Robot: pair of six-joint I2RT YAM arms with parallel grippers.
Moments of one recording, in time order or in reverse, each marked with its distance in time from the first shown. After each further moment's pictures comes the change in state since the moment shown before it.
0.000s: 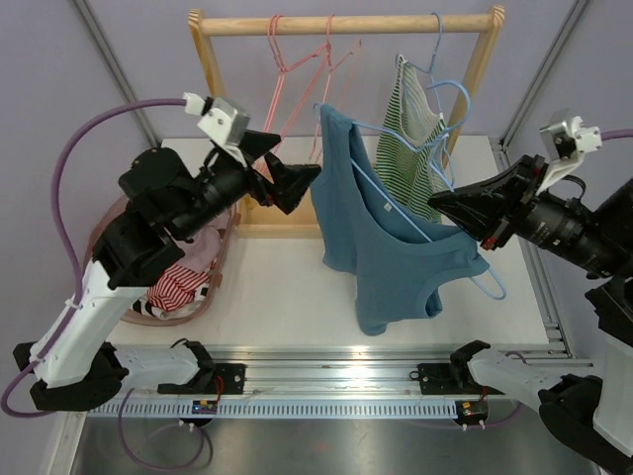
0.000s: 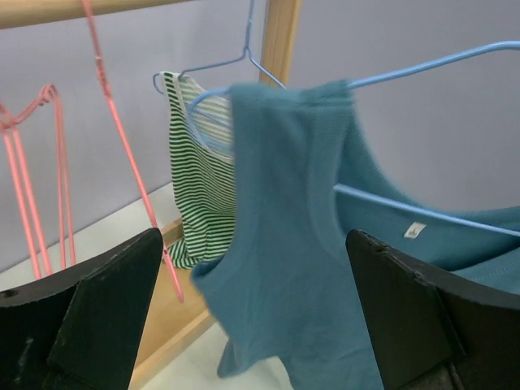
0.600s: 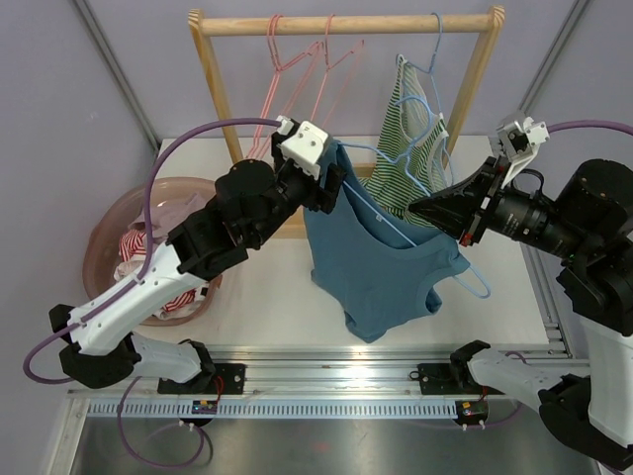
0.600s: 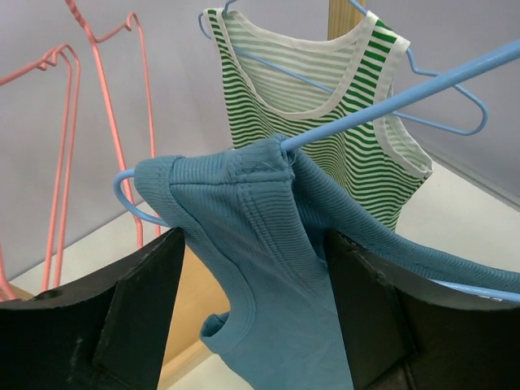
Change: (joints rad) left arm -0.204 0.141 -0.148 0.146 -0.394 0.219; right arm 0.000 -0.013 -0.173 0.044 -0.072 0.035
